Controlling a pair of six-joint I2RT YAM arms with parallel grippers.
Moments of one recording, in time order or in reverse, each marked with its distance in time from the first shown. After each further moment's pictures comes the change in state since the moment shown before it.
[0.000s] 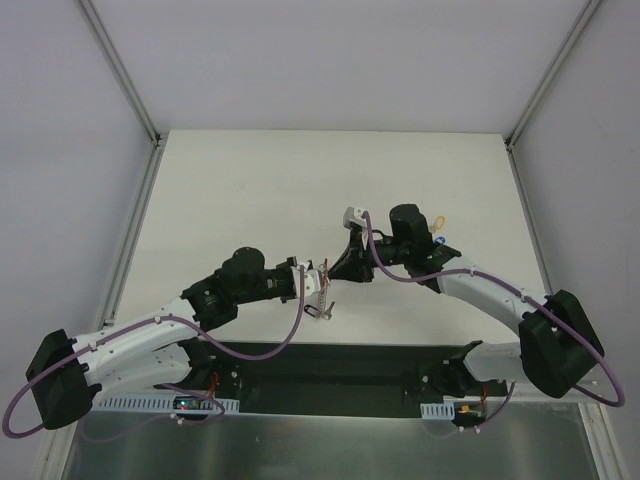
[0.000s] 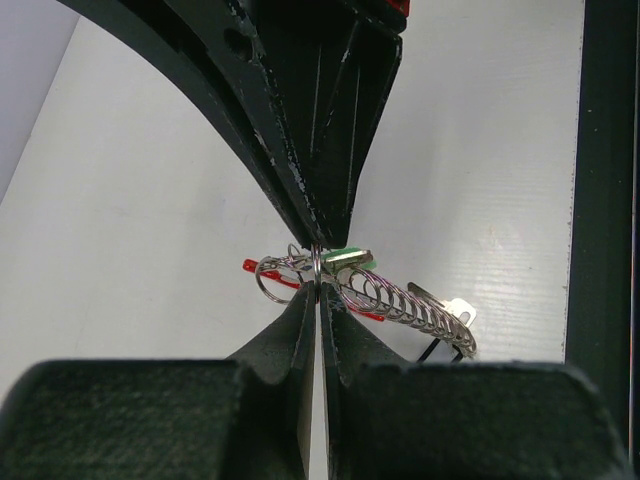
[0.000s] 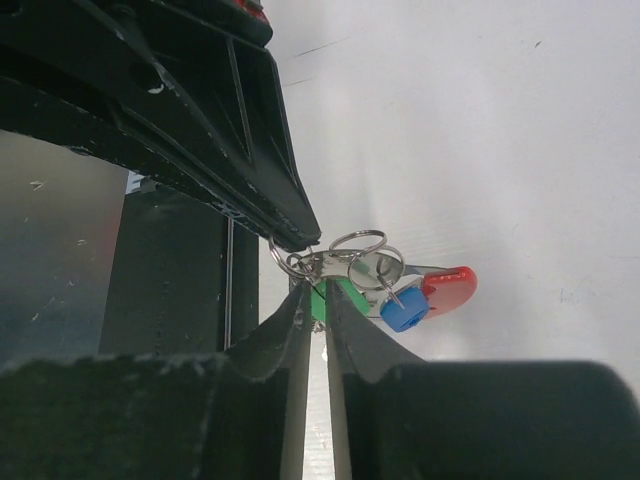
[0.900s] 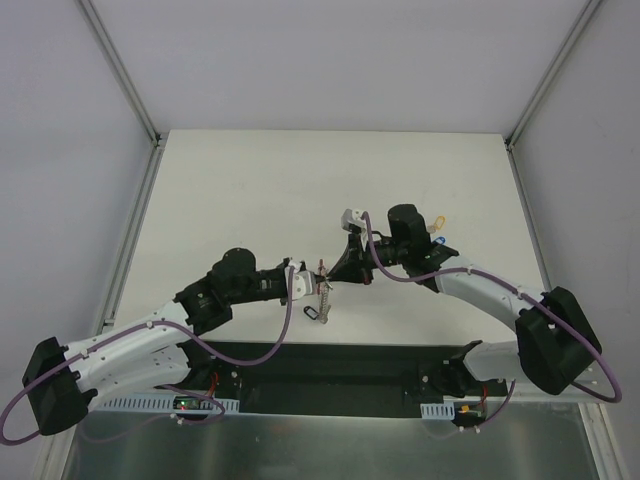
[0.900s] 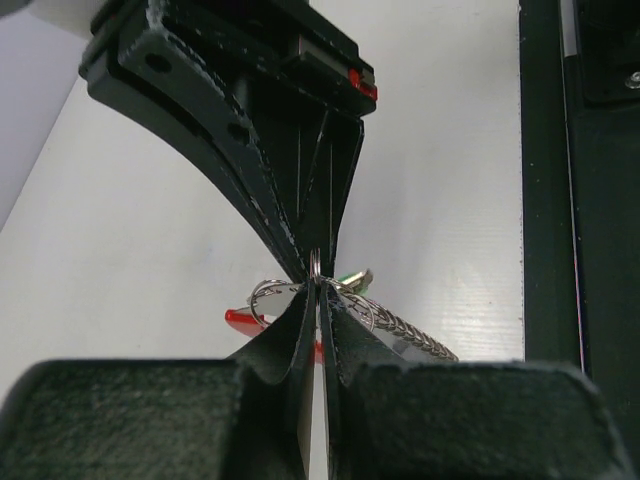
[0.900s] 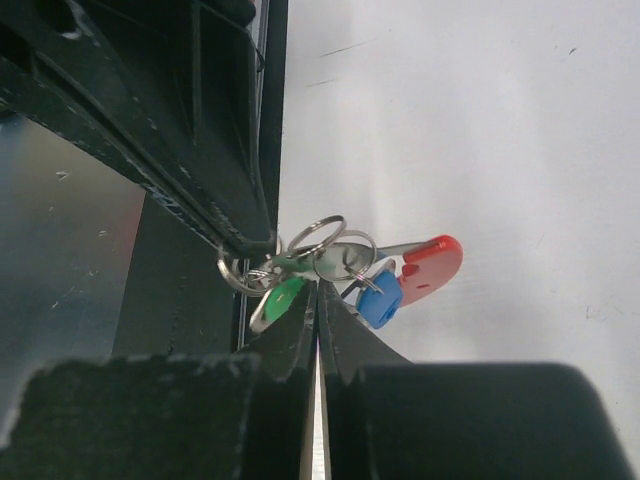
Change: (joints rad) left arm 0.000 -0.061 0.000 0.018 0.096 -0.050; right arm 0.003 0.011 0.000 0.020 -0.060 0.000
